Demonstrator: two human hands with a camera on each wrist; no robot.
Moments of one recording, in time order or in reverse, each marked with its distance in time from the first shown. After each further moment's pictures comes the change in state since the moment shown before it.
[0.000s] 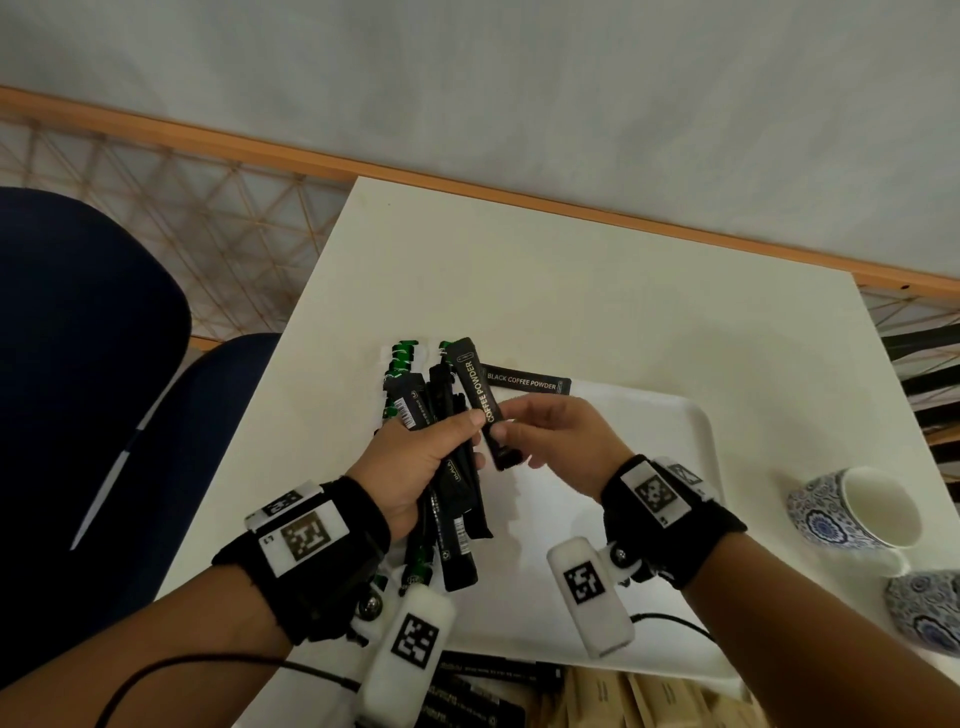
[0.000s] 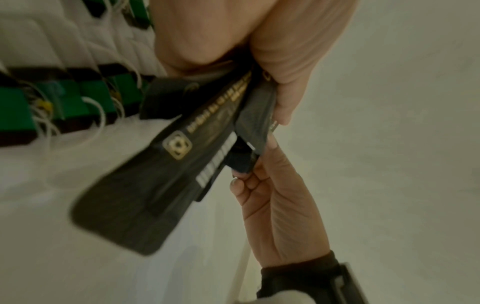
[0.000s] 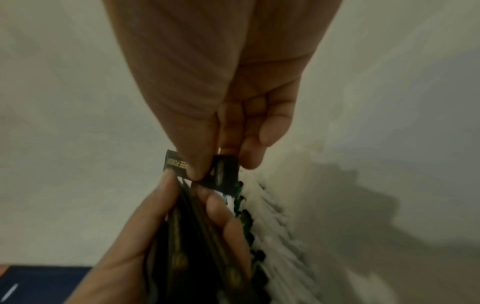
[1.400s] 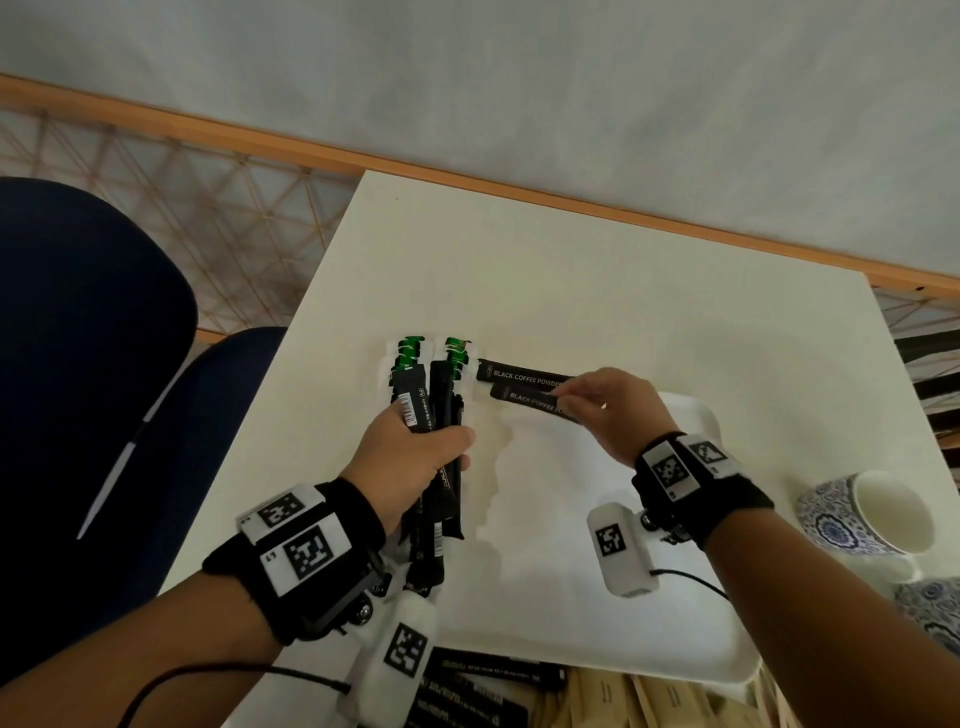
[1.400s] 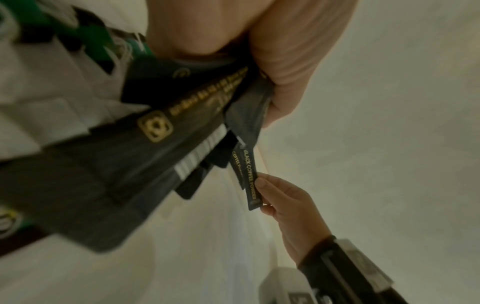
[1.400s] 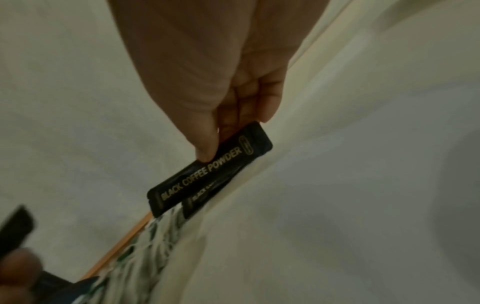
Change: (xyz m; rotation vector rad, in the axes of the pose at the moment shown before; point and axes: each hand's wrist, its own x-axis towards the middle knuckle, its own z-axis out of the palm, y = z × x) left_hand 0.000 0.000 -0.012 0.287 0.113 0.093; right_hand 0.024 0.029 -0.047 -0.576 0.289 -0.050
